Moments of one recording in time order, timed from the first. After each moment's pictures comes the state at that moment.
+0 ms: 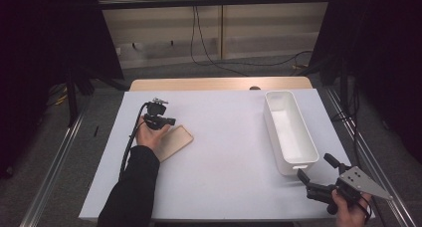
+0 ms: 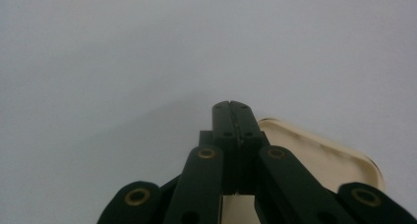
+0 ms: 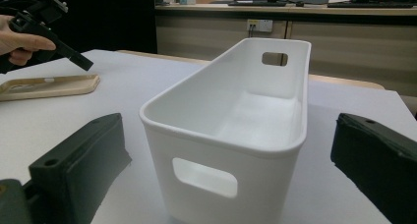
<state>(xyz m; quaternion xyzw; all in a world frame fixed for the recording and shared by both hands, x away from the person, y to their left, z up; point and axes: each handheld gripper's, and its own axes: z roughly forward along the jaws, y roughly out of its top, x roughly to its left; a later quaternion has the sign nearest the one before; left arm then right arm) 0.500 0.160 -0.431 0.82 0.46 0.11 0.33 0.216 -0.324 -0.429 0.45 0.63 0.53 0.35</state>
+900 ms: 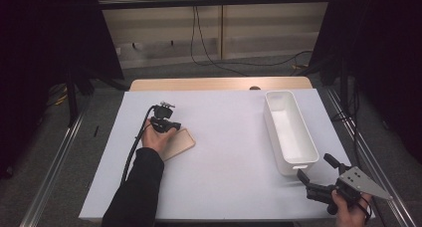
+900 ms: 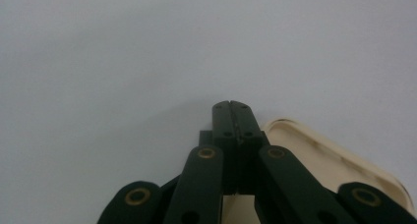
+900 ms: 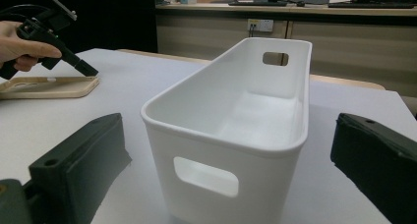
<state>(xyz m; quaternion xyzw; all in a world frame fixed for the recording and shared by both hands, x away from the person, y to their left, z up) 0.496 0.143 -0.443 0.83 0.45 0.09 0.31 0.215 -0.323 -0.429 0.45 0.63 0.53 0.35</state>
